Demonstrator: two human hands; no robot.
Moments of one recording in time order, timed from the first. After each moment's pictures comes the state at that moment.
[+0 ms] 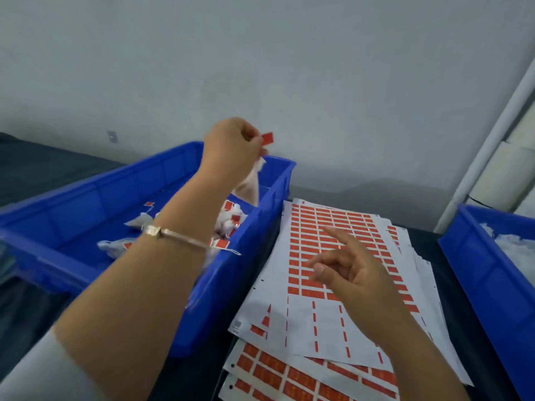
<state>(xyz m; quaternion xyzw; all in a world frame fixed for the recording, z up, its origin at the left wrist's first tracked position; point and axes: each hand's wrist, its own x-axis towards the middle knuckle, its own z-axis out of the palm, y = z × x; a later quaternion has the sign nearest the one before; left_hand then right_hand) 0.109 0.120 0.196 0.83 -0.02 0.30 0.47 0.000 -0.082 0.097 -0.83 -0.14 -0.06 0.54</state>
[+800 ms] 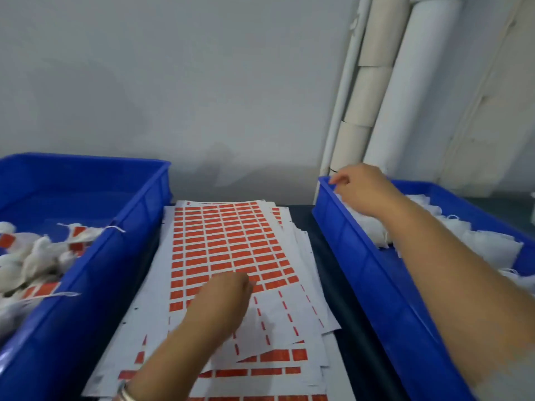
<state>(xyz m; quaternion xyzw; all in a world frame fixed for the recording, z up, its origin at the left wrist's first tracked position) 0.050 -0.052 0.044 0.96 -0.14 -0.05 0.25 0.057 -0.283 0.178 -0.95 0.14 -0.17 0.22</state>
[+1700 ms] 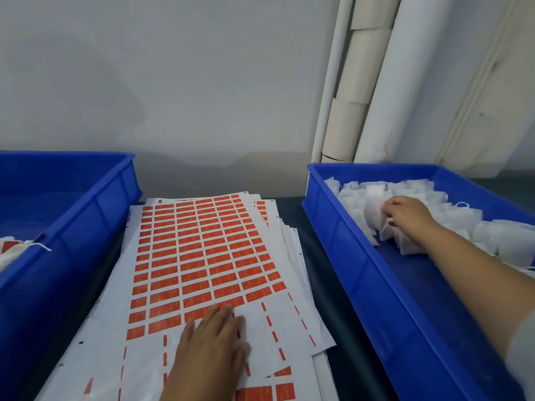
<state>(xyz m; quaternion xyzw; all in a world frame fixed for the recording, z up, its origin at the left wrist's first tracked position) 0.049 -0.074 -0.034 0.97 -0.21 -0.05 0.08 0.105 -0.452 0.067 -0.85 0.37 -0.14 0.35</state>
